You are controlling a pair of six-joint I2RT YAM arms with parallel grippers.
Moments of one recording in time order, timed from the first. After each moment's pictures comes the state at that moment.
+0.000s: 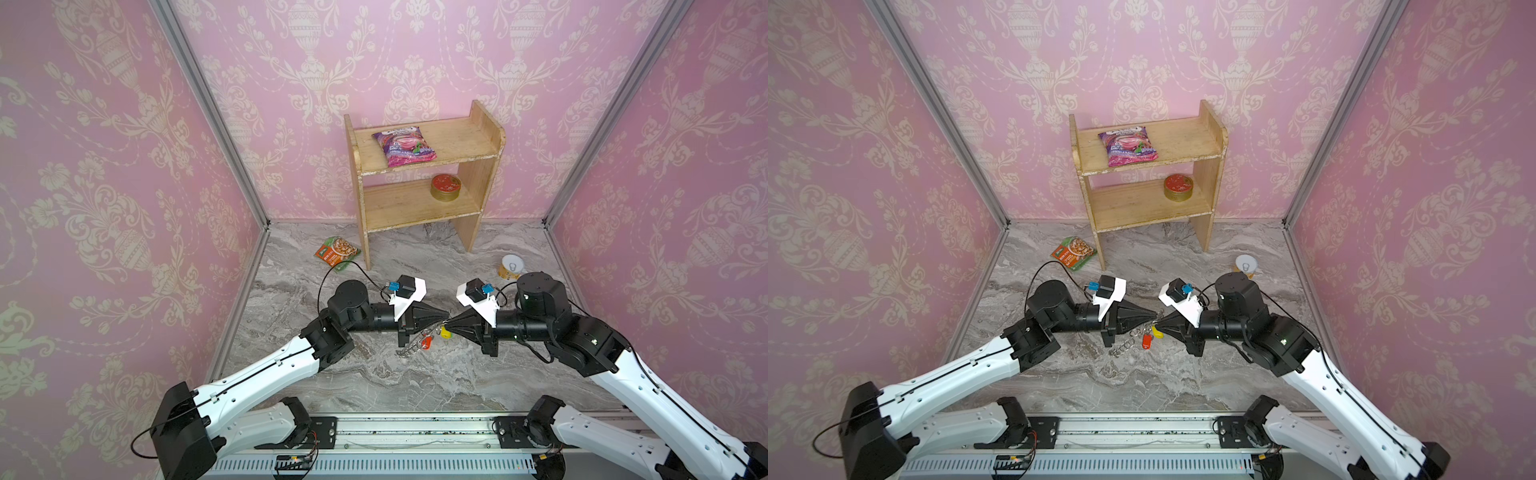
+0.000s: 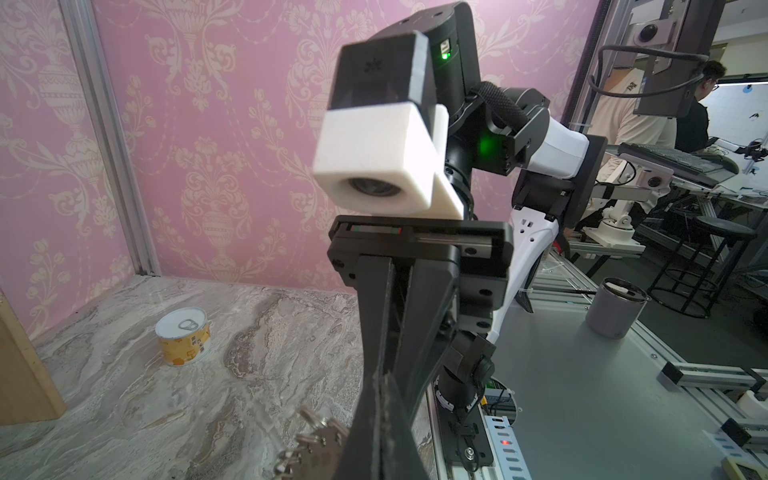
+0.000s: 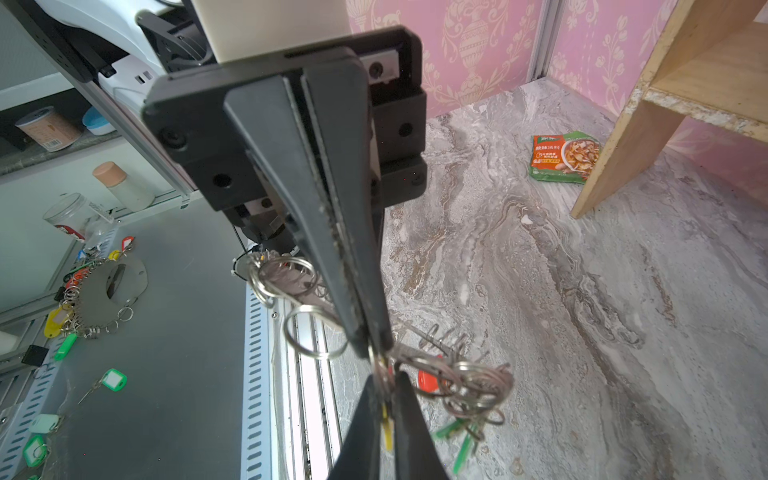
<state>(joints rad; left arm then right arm) -0.84 1.11 0.83 0.34 0.69 -0.13 0.68 0.87 1.05 -0.68 -0.56 -0.12</state>
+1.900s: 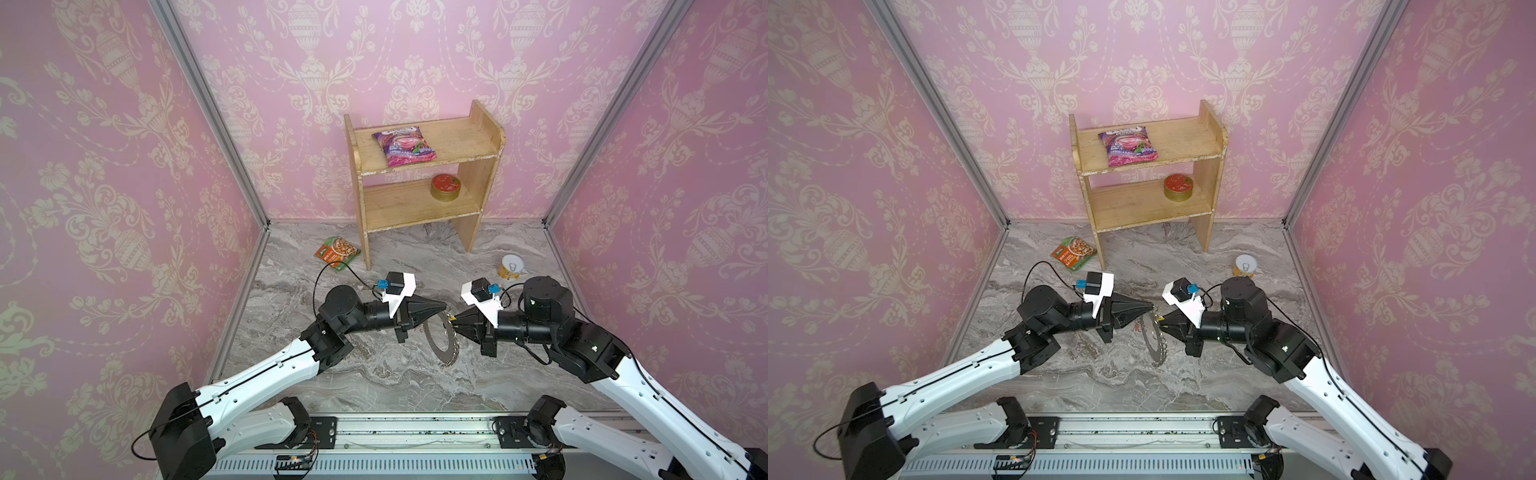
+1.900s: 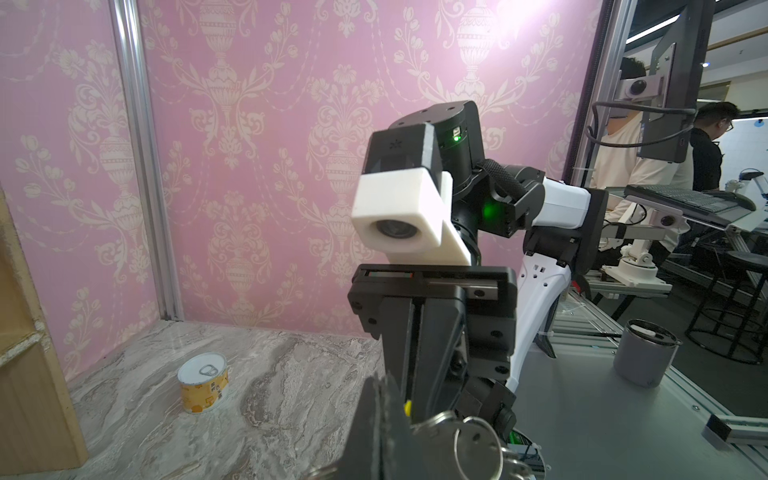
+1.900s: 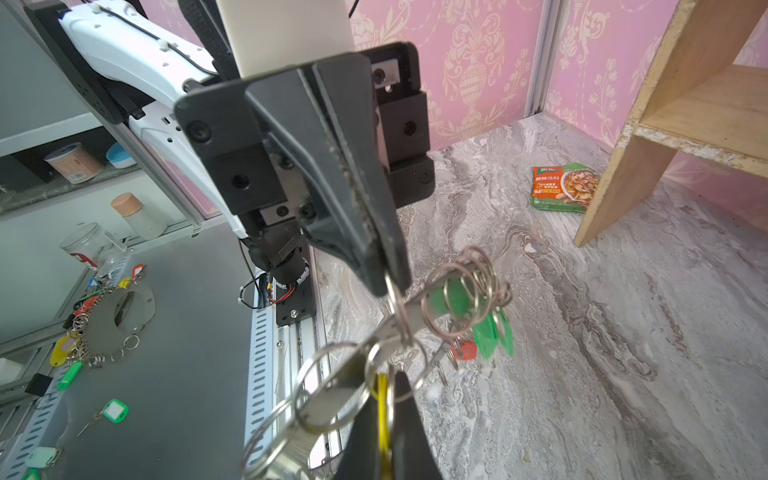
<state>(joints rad) -0.83 1.10 0.76 0.57 0.64 -0.21 0.68 0.82 0.97 -0.53 -0.58 -0.05</state>
